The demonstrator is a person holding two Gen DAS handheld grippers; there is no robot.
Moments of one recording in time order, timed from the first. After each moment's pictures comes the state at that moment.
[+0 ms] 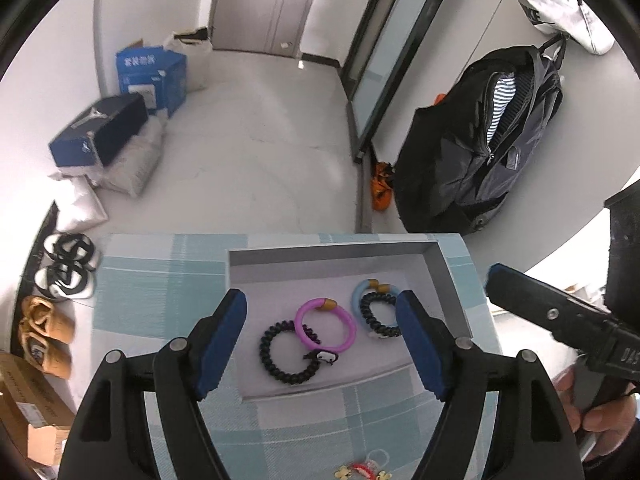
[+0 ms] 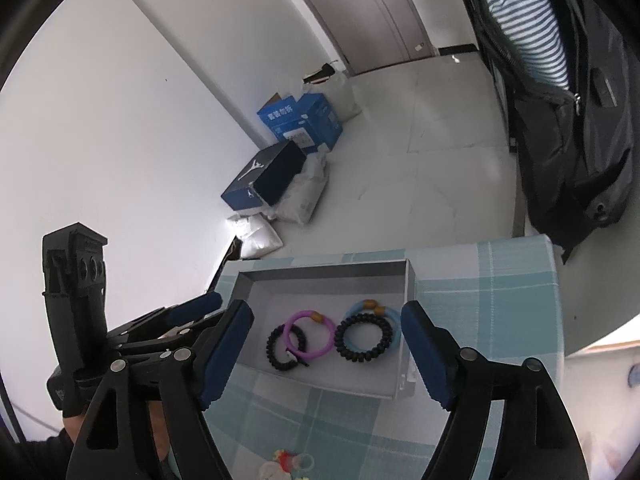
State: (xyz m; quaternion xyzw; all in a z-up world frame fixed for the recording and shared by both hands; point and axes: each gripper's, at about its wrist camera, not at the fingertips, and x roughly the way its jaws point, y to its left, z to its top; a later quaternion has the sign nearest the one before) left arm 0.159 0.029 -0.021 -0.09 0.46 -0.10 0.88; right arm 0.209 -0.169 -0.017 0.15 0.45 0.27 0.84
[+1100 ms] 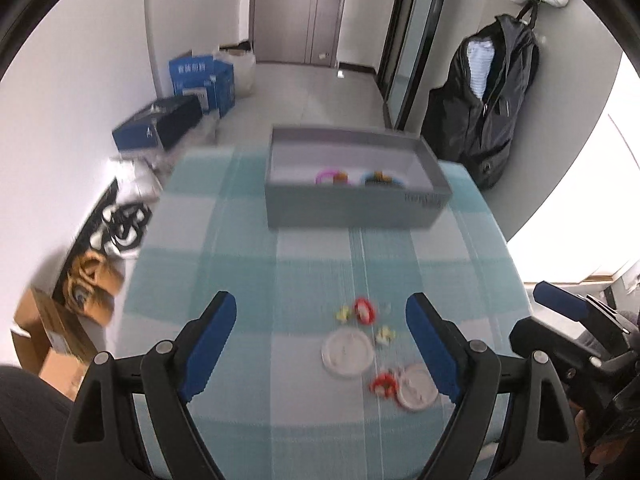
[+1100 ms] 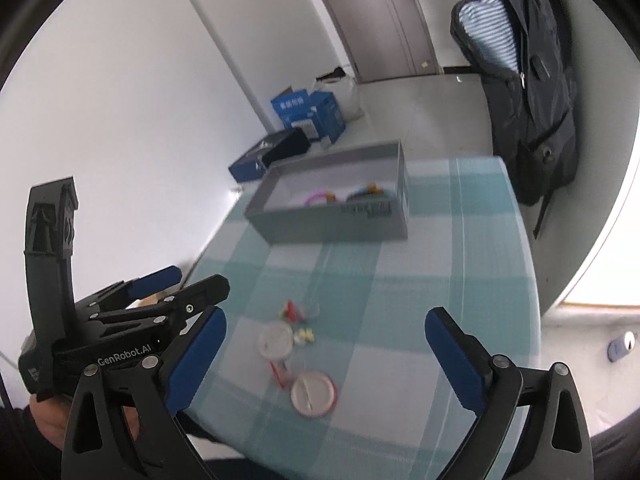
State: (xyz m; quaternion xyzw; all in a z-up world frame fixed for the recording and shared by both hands) left arm 0.024 0.005 -0.040 -0.06 0.45 -0.02 0.89; right arm 0.051 -0.189 -0.048 0.08 0.43 0.27 0.86
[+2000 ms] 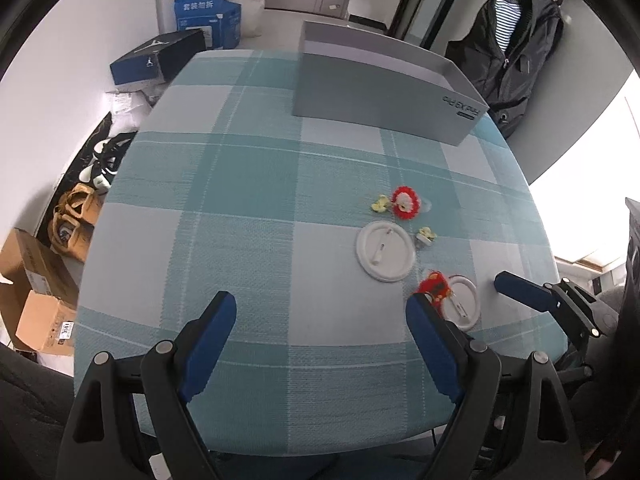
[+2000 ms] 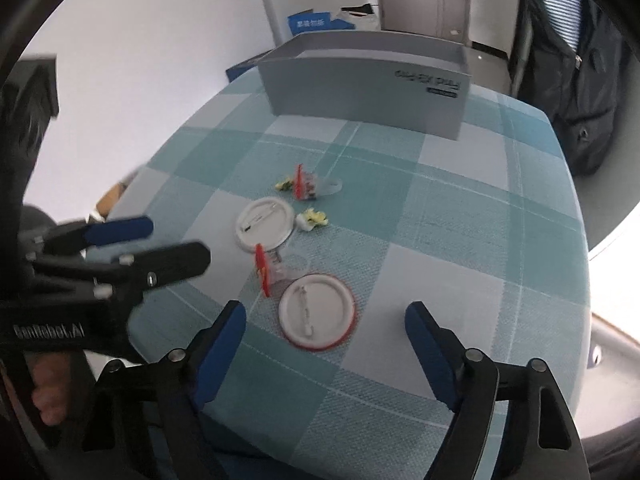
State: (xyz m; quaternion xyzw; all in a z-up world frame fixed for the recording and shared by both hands) left arm -0.003 0.022 -0.087 -0.10 0.52 -0.02 0.85; right arm 0.021 -0.128 -0.113 -0.08 0.49 0.27 0.82
